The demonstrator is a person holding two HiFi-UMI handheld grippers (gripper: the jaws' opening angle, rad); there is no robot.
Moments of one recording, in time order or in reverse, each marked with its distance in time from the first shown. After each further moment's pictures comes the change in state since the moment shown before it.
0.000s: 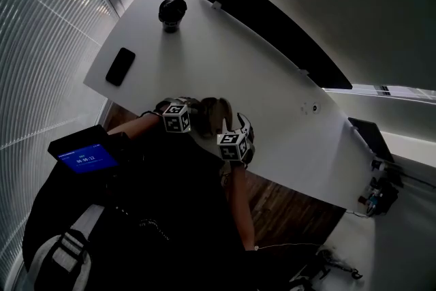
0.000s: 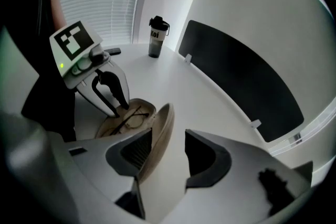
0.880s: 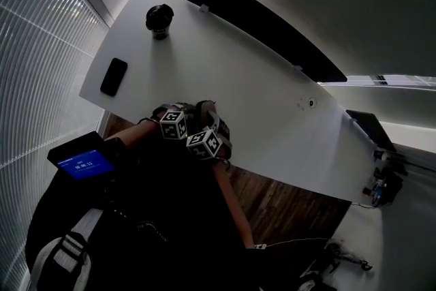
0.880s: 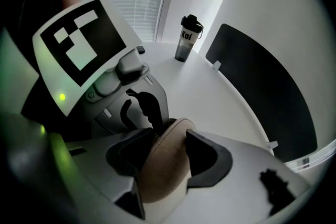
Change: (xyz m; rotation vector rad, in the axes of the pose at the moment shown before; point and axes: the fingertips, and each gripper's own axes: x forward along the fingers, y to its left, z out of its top) left arm 0.004 -0.007 0.003 0.058 0.019 -0.021; right arm 0.024 0.083 0.044 -0.176 0.006 0.119
